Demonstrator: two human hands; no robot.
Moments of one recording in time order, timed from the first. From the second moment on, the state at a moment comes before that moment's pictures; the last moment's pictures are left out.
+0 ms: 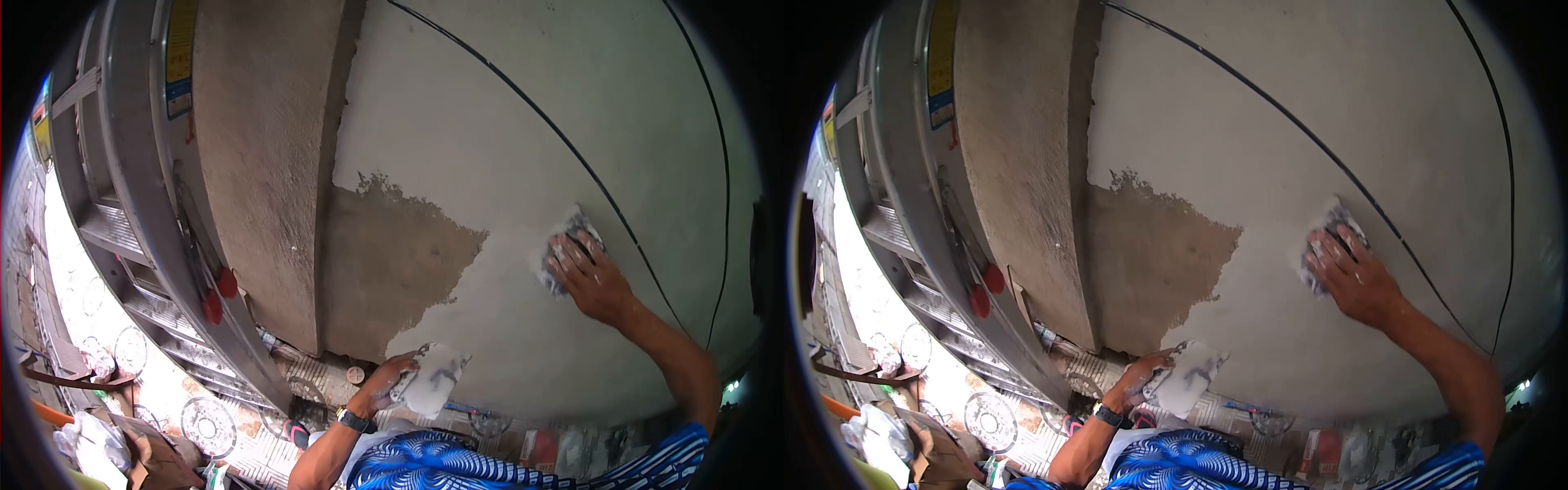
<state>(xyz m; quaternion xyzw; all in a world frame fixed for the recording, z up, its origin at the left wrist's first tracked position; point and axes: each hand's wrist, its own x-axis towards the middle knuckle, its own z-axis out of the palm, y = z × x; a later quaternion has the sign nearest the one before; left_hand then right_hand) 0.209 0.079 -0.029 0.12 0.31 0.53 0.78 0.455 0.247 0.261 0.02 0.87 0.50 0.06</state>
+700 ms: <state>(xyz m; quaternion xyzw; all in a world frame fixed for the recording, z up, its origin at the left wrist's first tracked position) 0.186 0.050 -0.064 0.05 0.29 0.61 0.74 0.193 0.296 0.416 -0.20 0.72 0.65 -0.13</state>
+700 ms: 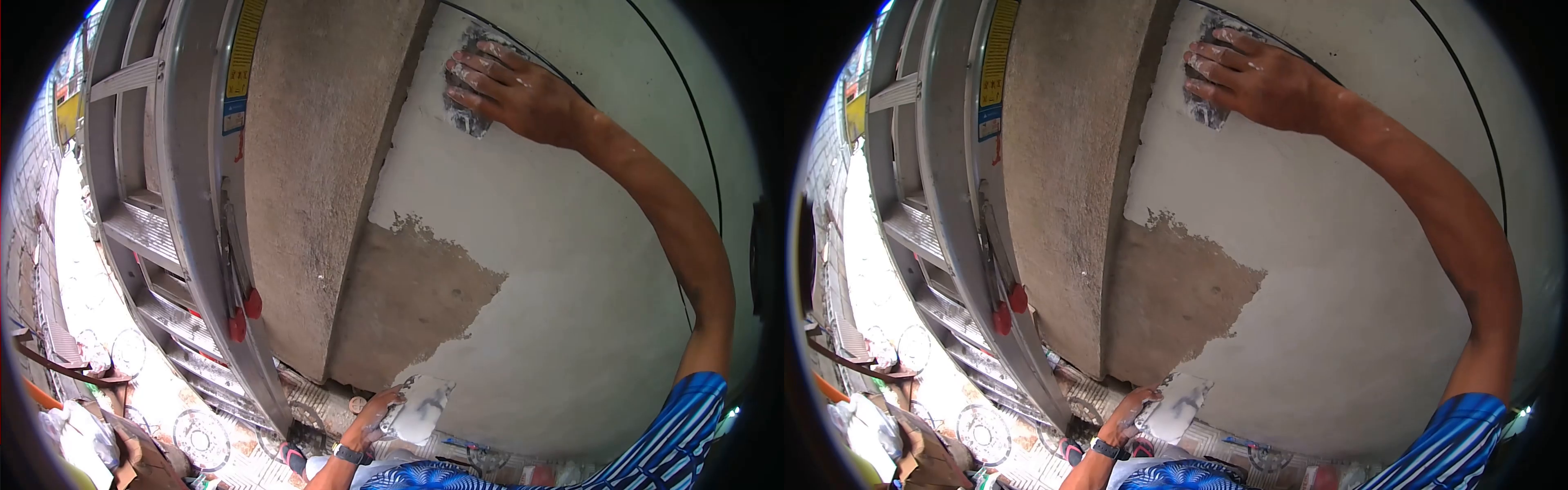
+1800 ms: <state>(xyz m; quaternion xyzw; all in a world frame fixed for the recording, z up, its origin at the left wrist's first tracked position) 0.191 0.103 -0.062 0.10 0.26 0.58 0.77 0.253 0.297 0.415 -0.09 0.73 0.67 -0.06</state>
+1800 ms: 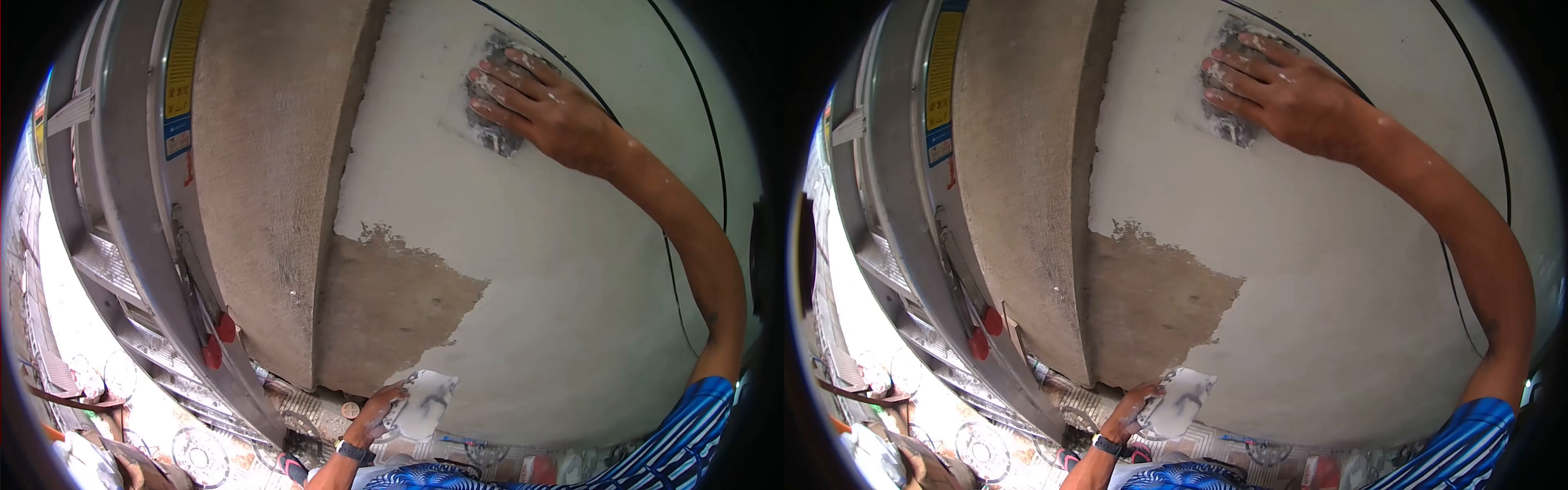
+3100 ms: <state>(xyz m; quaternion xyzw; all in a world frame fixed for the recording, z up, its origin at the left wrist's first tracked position) 0.151 0.041 -0.045 0.08 0.26 0.58 0.76 0.185 0.292 0.509 -0.10 0.66 0.73 -0.14</state>
